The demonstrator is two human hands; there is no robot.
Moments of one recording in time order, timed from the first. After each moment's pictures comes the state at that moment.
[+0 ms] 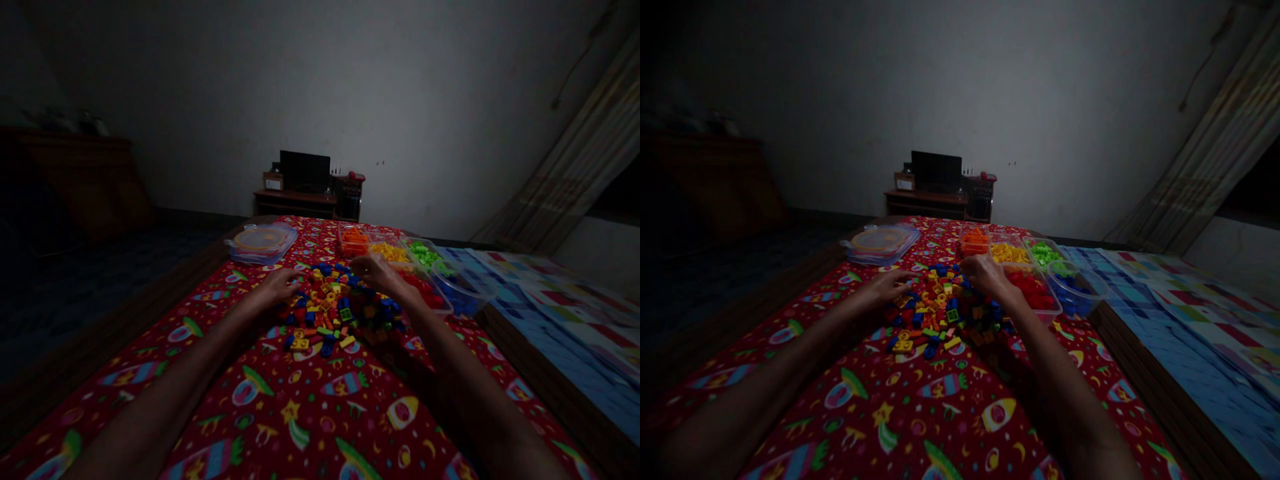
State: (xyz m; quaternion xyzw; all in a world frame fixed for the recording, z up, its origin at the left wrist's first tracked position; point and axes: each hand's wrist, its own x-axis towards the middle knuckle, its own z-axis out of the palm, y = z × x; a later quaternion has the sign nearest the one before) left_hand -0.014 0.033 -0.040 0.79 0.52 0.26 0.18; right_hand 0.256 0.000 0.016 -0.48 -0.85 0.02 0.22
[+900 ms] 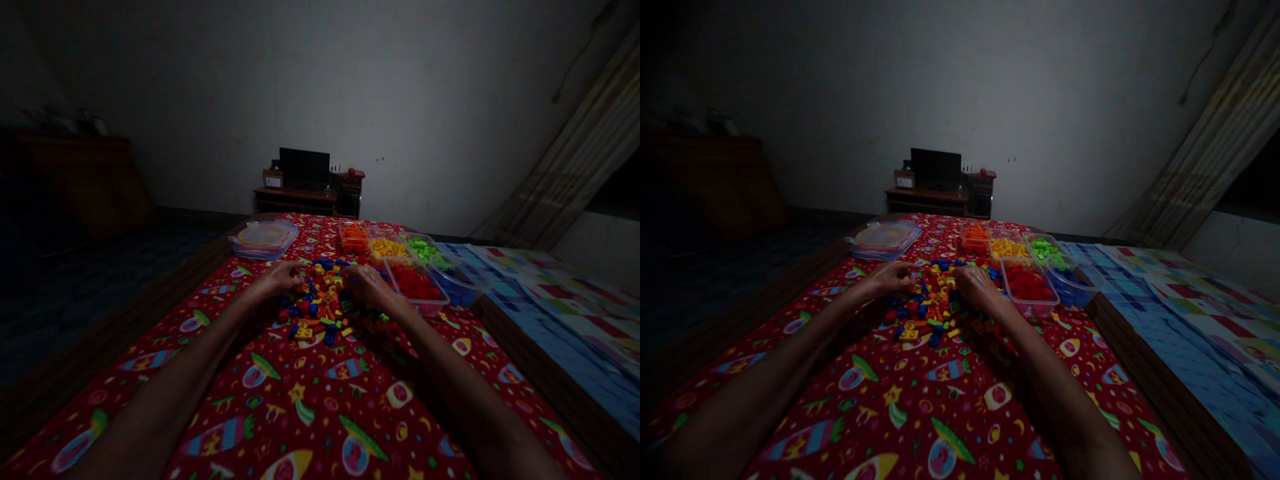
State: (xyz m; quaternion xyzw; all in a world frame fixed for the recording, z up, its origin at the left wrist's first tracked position) left_hand -0.013 0.029 -0.031 0.78 0.49 0.28 0.28; right_hand 0.230 -0.036 0.002 -0.51 -0.85 0.02 0.15
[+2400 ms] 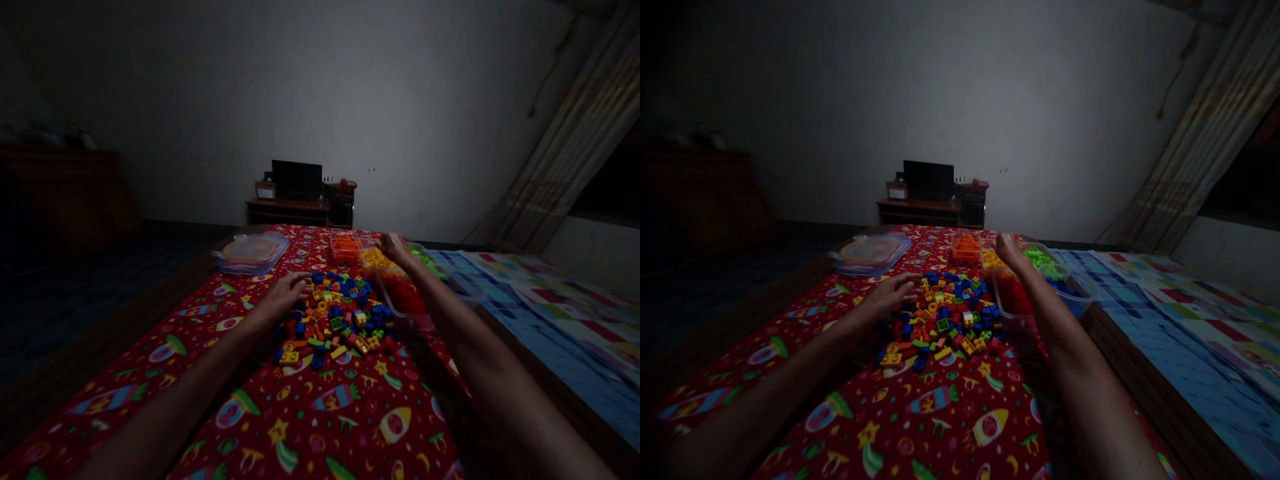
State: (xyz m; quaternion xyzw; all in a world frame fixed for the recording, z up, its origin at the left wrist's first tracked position) left_hand 0.032 0.007 -0.027 0.65 0.43 0.43 0.45; right_hand 0.327 0.074 0.046 -0.67 -0.72 -0.10 0.17
